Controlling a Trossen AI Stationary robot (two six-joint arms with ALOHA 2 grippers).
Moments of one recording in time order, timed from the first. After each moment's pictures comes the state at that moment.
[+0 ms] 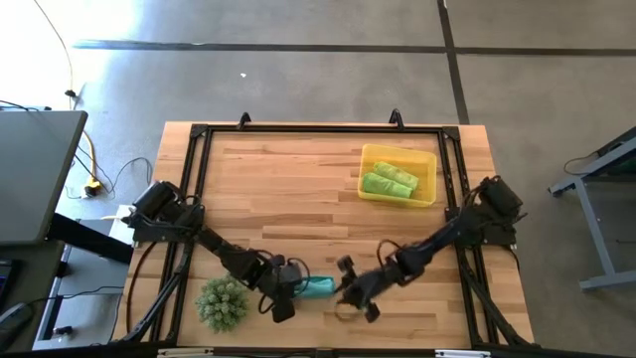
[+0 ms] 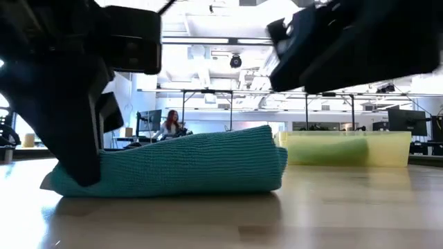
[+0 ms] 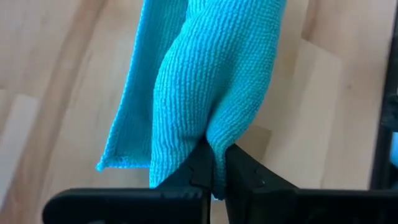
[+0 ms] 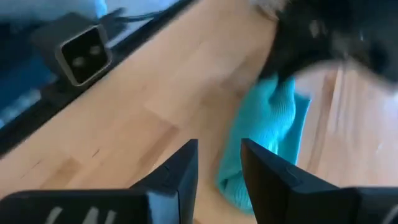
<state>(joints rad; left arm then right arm) -0.47 1.90 1.00 -0.20 -0.07 -0.88 0.55 1.82 0.93 0.28 0.14 -0.16</state>
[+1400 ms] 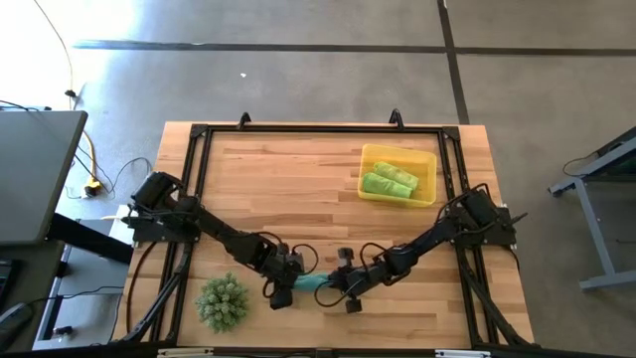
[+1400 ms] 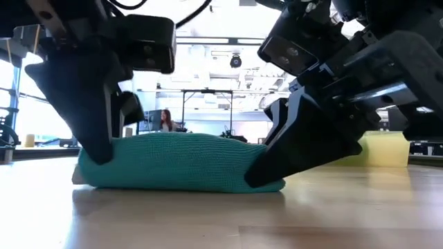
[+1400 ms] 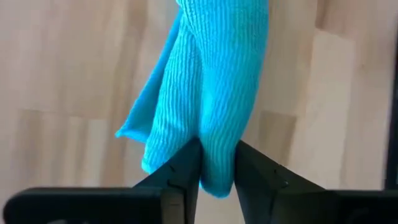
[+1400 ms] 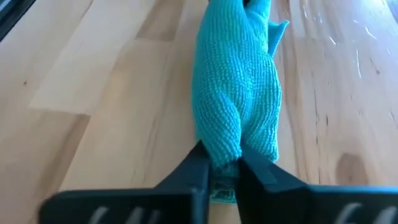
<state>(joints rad) -0.34 1.81 1.00 -0.28 0.06 -0.65 0.51 2.01 0.94 0.30 0.24 0.25</state>
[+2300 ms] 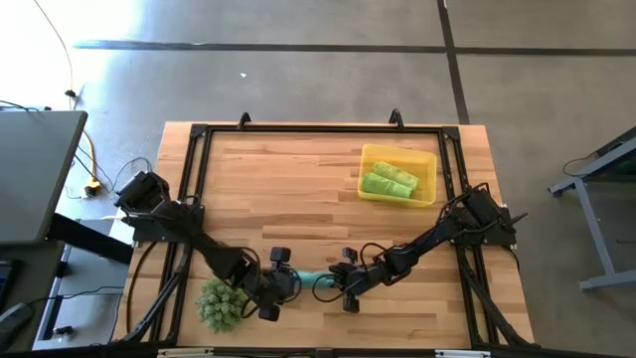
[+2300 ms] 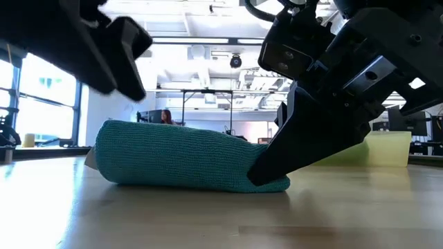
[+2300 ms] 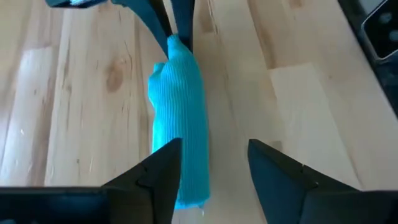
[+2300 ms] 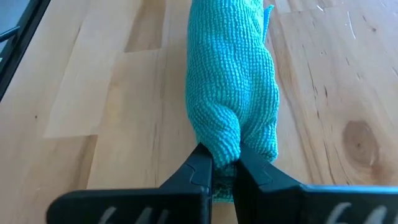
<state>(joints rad) -0.51 1.71 1.00 -0.21 -0.37 -0.33 0.51 2.01 0.94 0.26 0.23 0.47</state>
